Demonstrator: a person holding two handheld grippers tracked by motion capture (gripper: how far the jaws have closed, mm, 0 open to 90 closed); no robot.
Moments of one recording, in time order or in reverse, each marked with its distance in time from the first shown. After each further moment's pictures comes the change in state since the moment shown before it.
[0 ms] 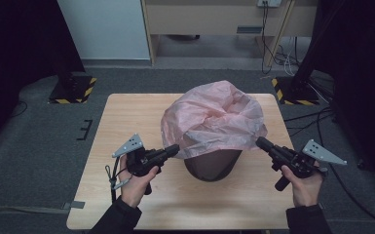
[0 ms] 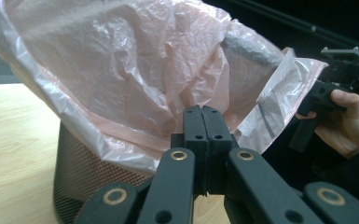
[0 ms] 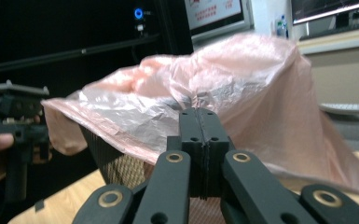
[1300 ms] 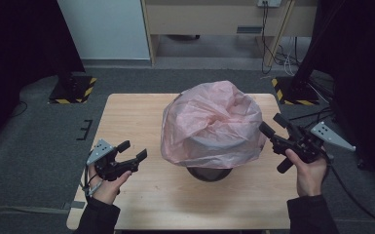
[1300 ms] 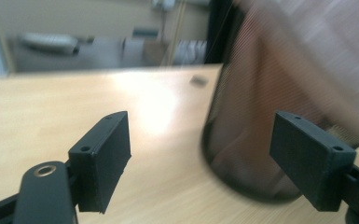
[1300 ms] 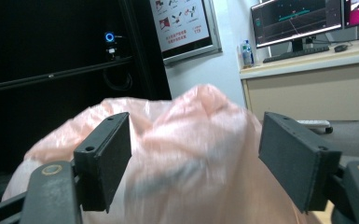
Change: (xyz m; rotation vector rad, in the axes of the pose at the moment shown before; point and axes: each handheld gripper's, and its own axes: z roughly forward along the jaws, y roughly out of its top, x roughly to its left) left arm 0.059 -0.029 -0.063 0.066 0.421 0.035; right arm -0.009 0.047 0.017 -0.109 -0.133 -0.010
